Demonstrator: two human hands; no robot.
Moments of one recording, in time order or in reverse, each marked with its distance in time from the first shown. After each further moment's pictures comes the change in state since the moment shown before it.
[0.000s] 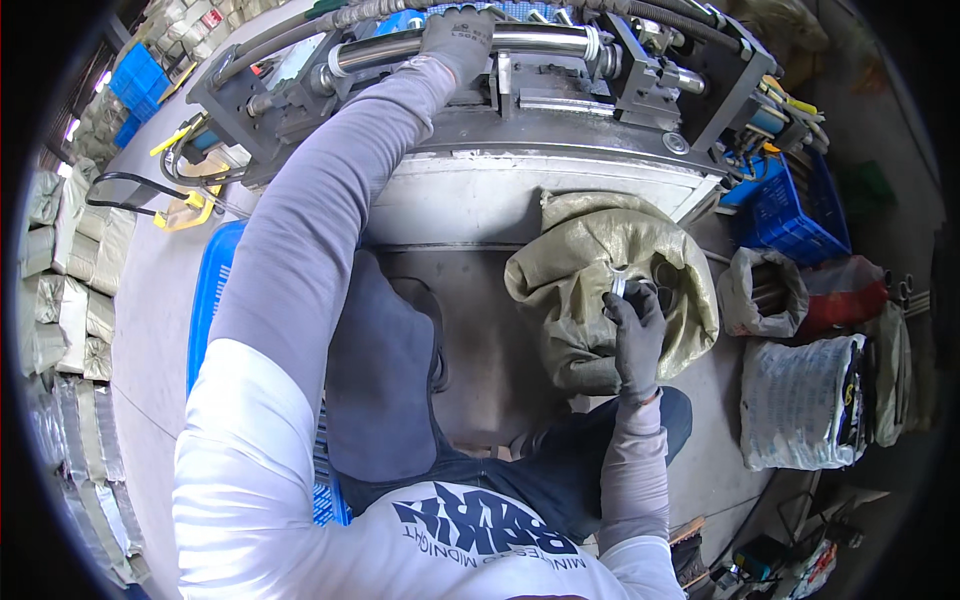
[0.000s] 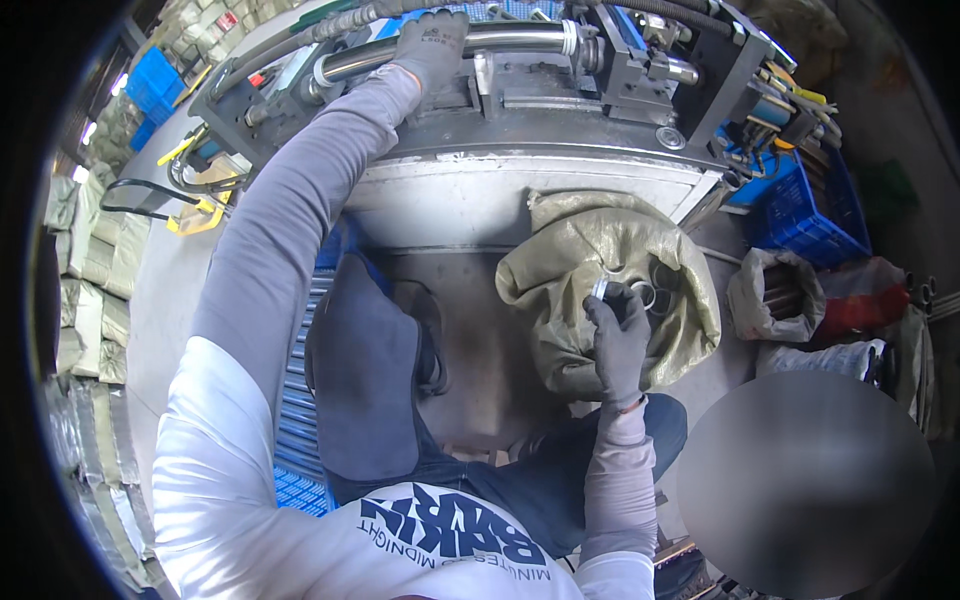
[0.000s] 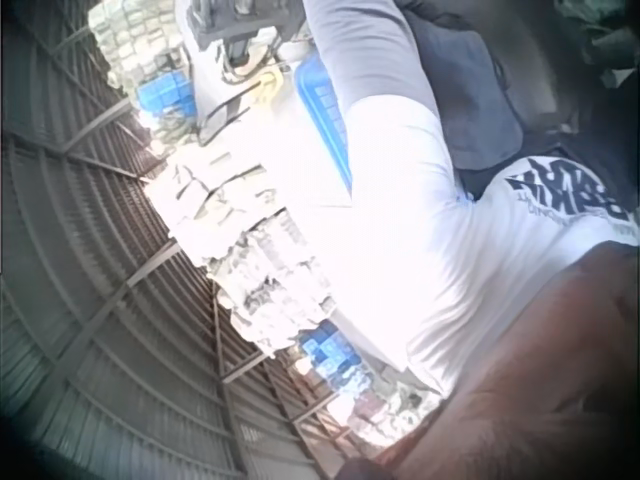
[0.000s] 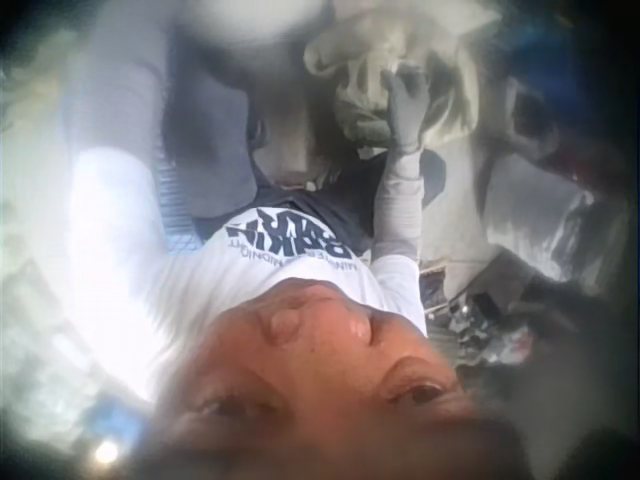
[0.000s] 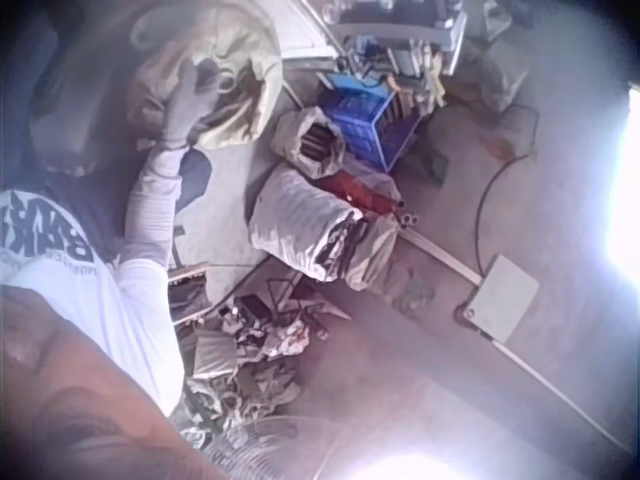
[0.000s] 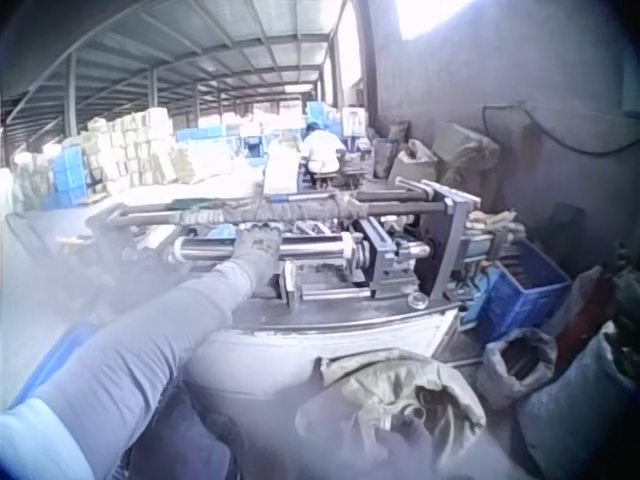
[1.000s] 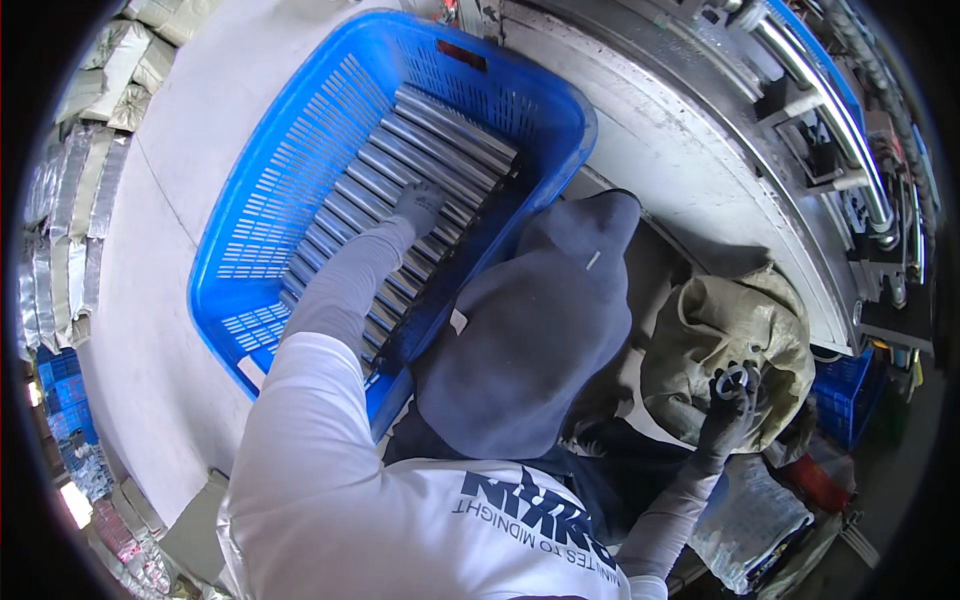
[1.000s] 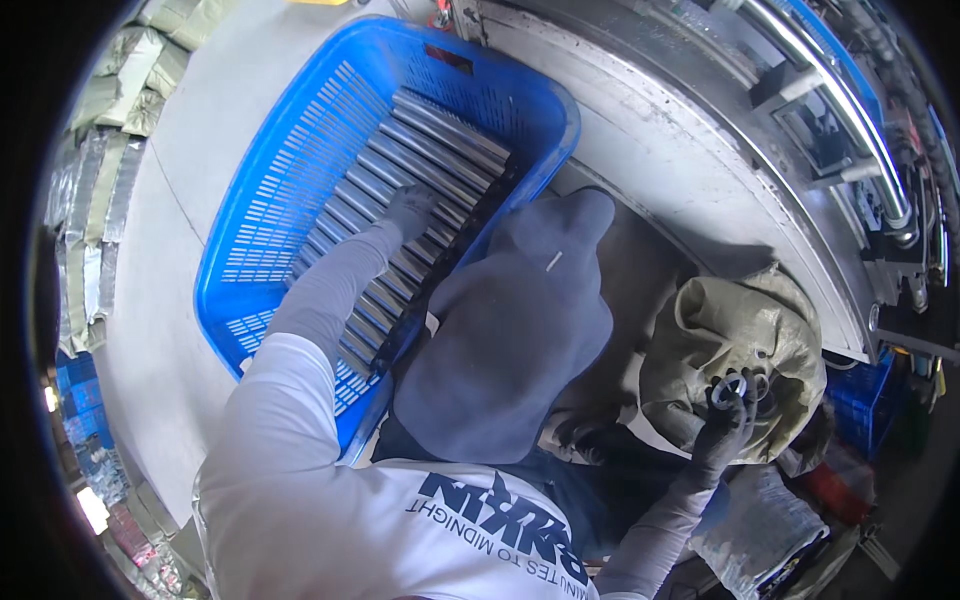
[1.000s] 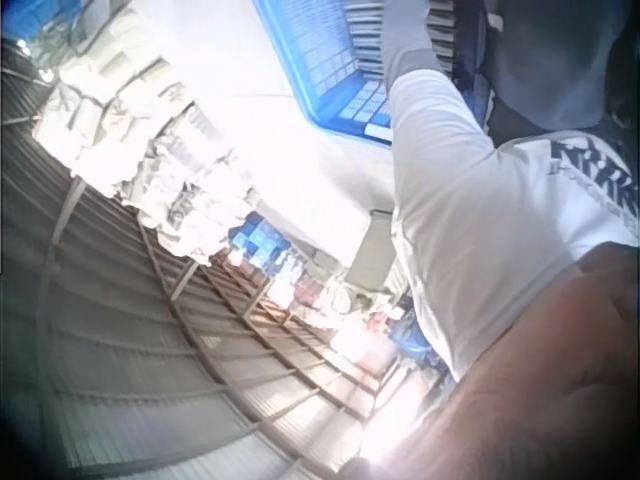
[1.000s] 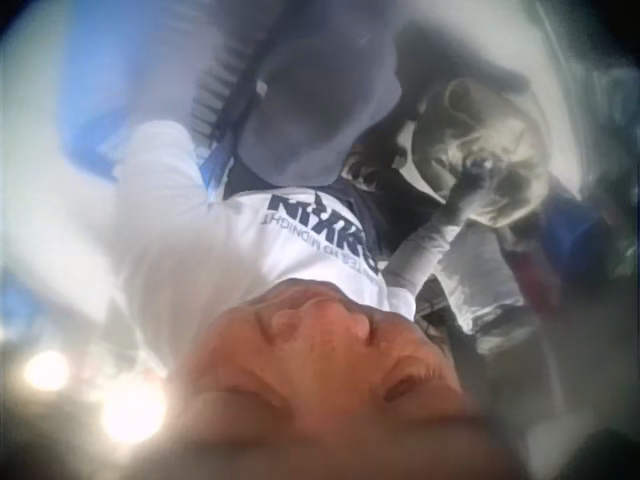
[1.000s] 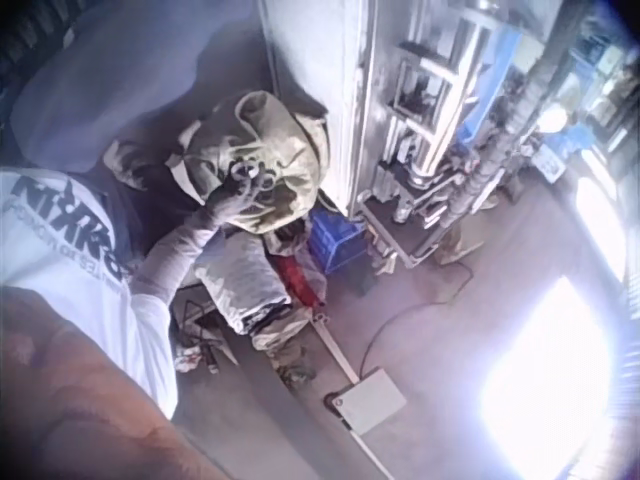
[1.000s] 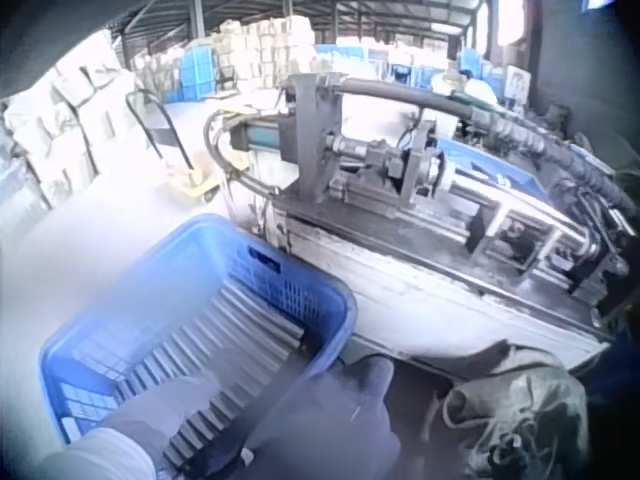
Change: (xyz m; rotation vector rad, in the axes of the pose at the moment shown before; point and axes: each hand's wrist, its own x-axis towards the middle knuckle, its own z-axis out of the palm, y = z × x) left_hand -0.676 -0.151 0.216 -0.120 -1.162 -0.237; right_hand -0.020 0.046 0.038 -0.473 -0.199 -0.086
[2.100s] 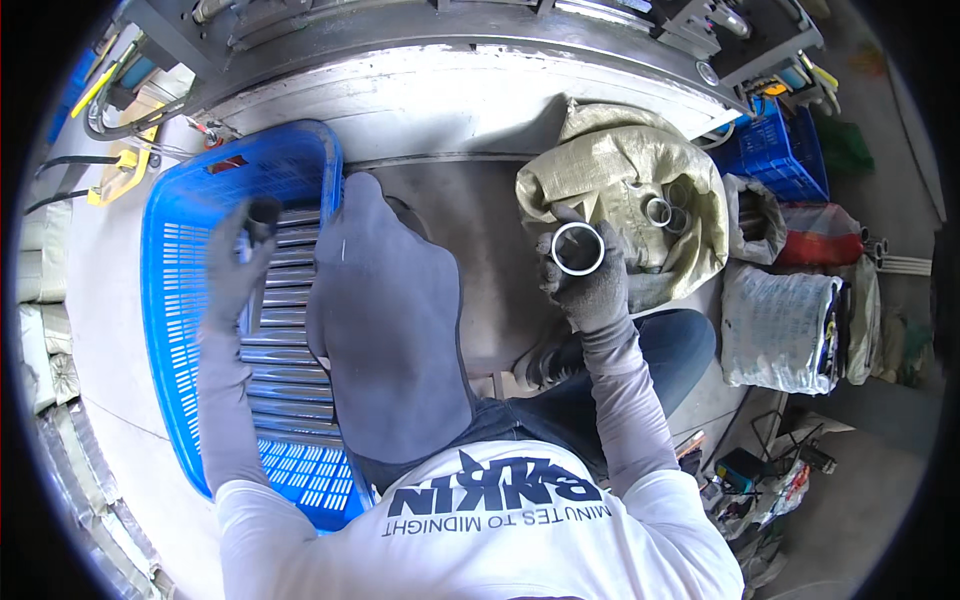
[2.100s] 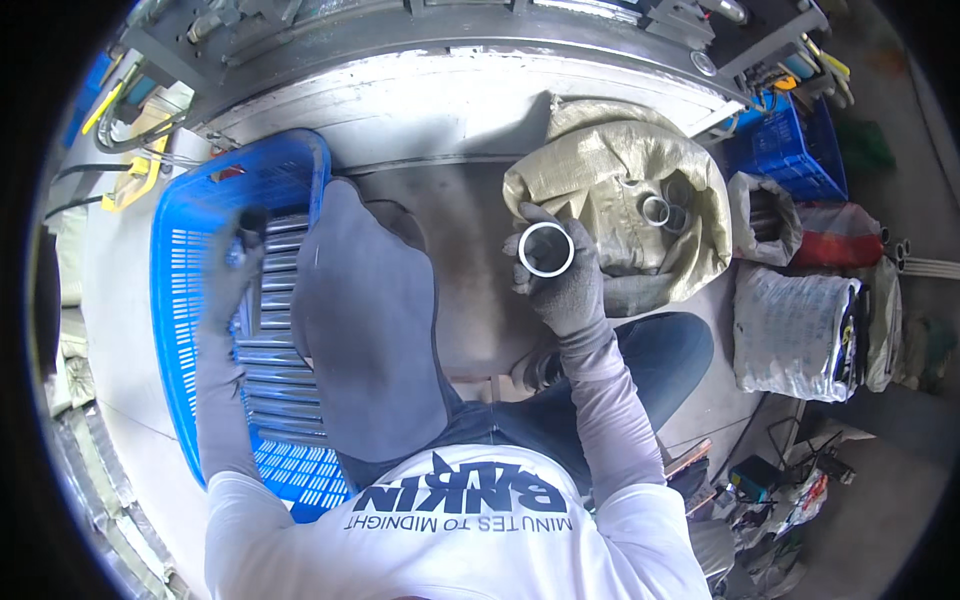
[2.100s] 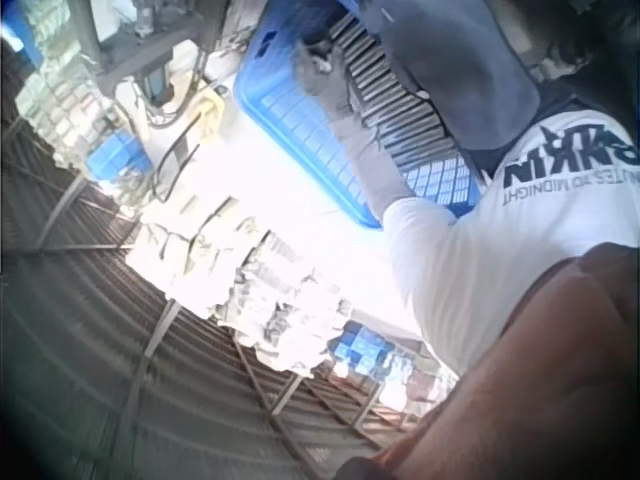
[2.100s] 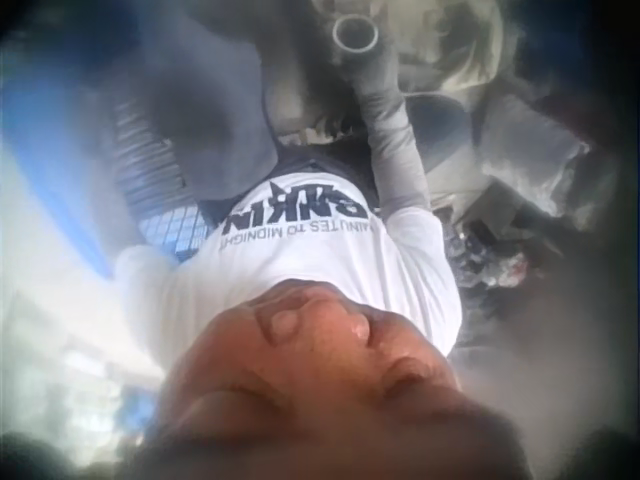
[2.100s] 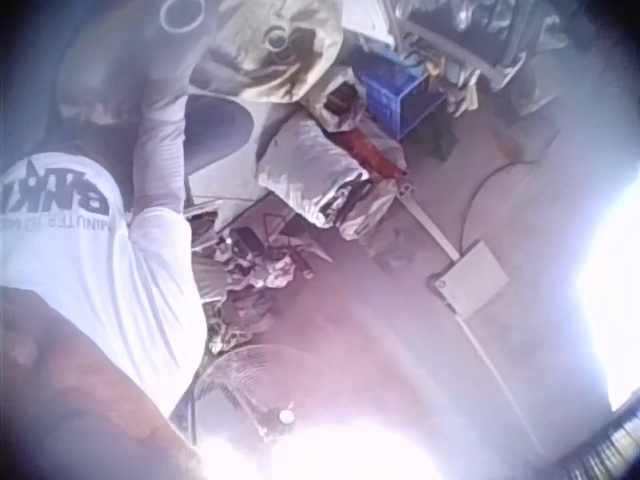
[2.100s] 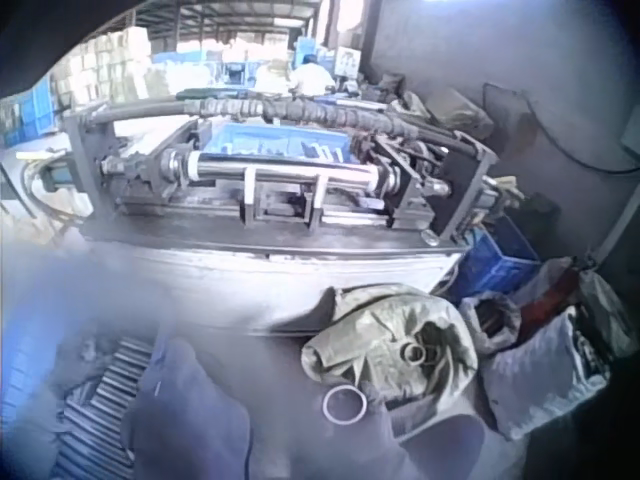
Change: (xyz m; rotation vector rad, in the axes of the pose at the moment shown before) left_hand -0.101 0.027 -0.267 -0.769 0.656 0.335; right_hand -0.018 -0.042 0.053 1.118 -0.275 0.350
